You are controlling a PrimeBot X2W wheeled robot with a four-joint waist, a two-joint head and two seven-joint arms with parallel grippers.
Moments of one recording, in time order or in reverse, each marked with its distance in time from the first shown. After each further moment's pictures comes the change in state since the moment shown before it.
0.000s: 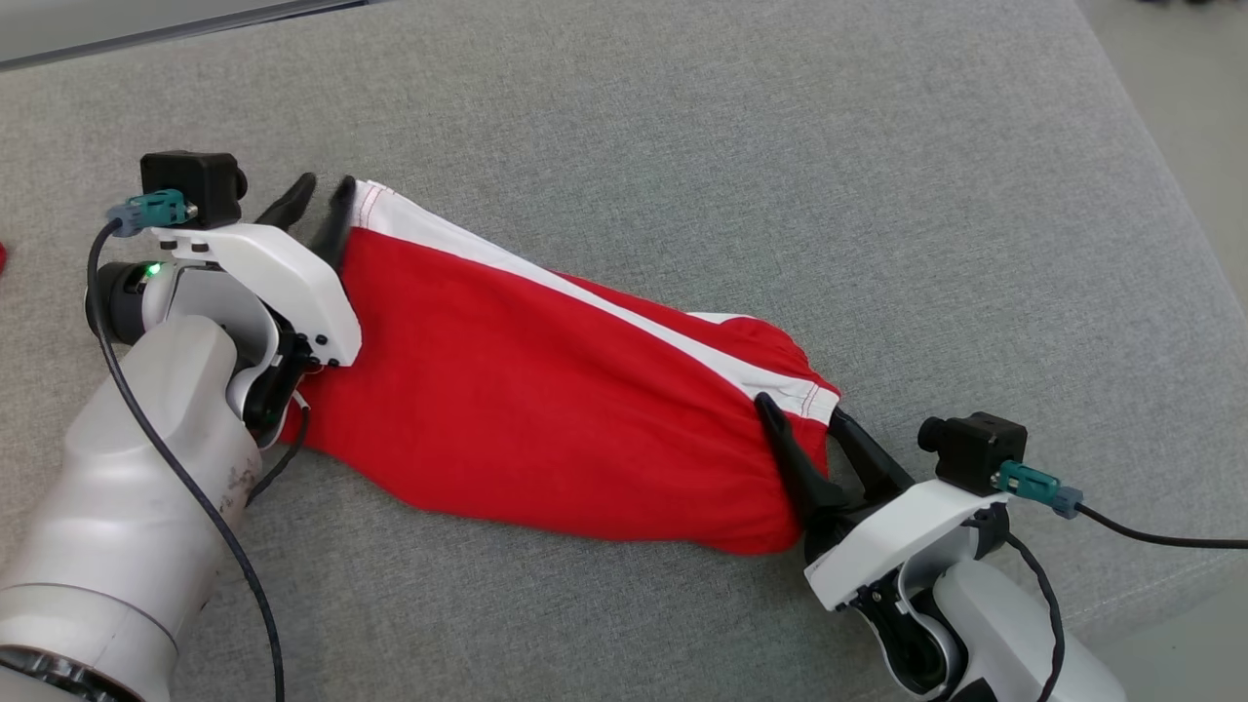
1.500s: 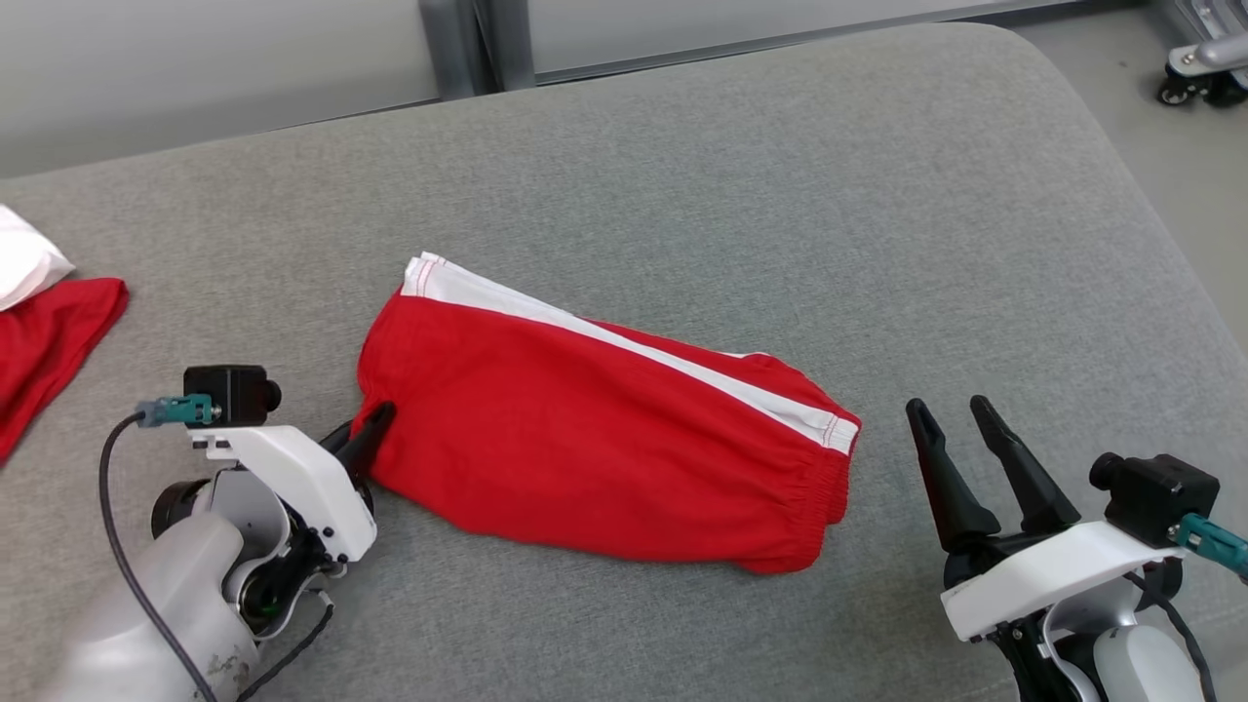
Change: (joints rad) left arm 0.330 0.144 -0.117 -0.299 -0.328 0.000 0.157; right arm 0.302 0.007 -0.408 -0.418 -0.238 0.000 0.217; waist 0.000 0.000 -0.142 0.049
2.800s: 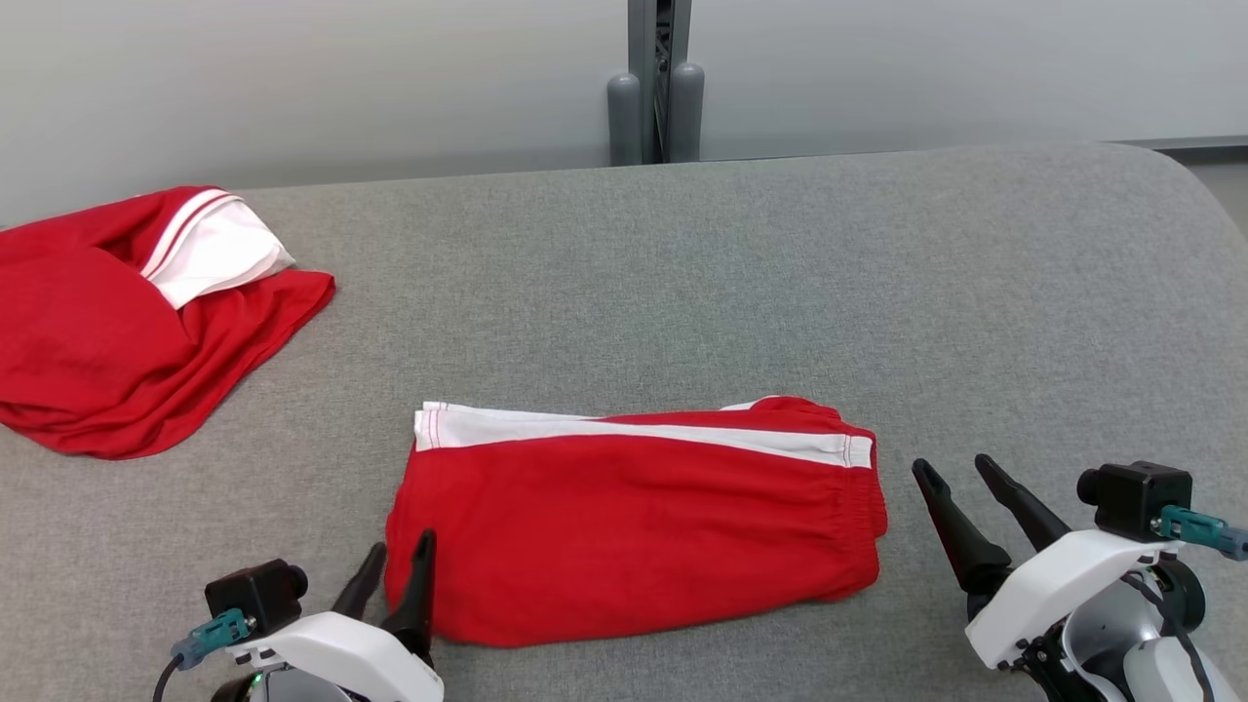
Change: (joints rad) left arm 0.455 0.007 0.130 -0.495 -0.005 0.377 -0.281; right arm 0.008 -0.078 0.005 0.064 0.013 0.000 0.178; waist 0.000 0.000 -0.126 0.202
